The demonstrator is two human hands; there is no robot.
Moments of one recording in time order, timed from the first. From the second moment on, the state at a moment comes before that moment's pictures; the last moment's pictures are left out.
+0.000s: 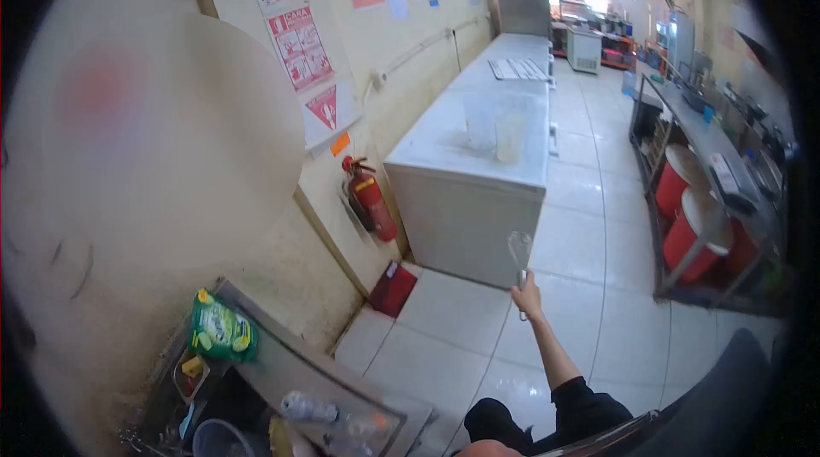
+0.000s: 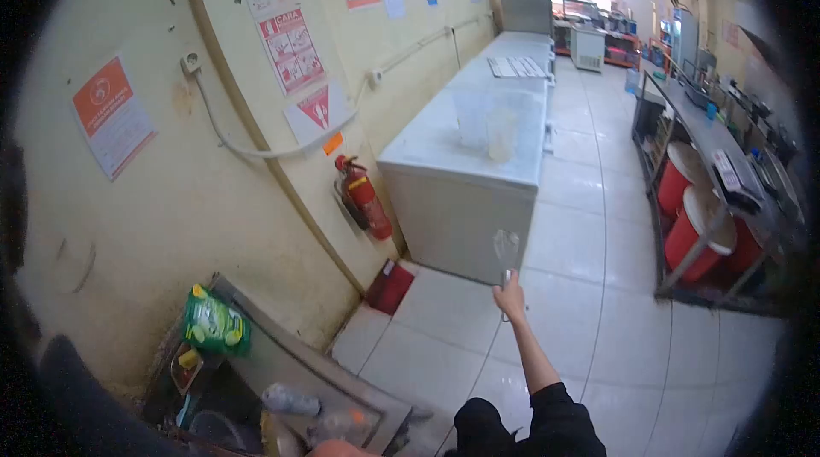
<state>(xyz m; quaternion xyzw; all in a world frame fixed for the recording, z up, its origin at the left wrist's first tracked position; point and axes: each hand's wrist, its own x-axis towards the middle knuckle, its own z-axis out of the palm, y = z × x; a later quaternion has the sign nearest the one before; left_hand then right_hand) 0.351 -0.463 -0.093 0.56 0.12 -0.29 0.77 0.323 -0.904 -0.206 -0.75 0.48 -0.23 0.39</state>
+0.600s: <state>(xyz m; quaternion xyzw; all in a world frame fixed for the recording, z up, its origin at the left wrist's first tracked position) 0.399 -0.560 -0.224 0.47 0.51 -0.03 0.72 0.792 -1.292 -0.258 -0.89 0.33 -0.27 0.14</state>
